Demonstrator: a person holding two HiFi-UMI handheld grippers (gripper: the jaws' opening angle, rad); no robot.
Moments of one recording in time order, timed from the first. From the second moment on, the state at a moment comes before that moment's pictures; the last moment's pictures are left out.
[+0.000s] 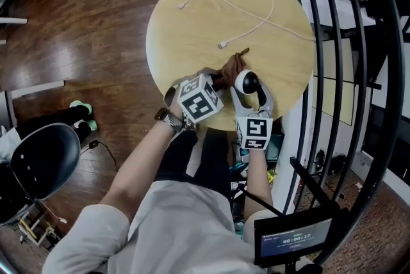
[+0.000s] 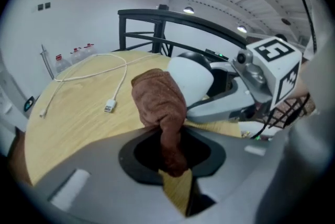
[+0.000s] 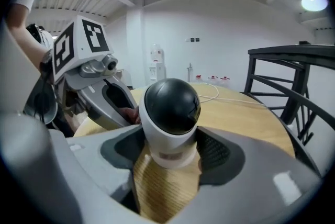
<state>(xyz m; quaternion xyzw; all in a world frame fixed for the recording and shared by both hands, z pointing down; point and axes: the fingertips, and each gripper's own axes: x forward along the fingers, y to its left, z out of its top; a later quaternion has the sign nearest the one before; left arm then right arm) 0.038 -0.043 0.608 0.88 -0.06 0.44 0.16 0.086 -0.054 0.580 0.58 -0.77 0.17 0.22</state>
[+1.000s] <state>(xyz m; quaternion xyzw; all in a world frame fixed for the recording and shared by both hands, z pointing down) 0.066 -0.050 0.516 0.92 -0.08 0.39 0.00 0.079 -0.065 0.584 0.35 -0.88 0.07 0.30</state>
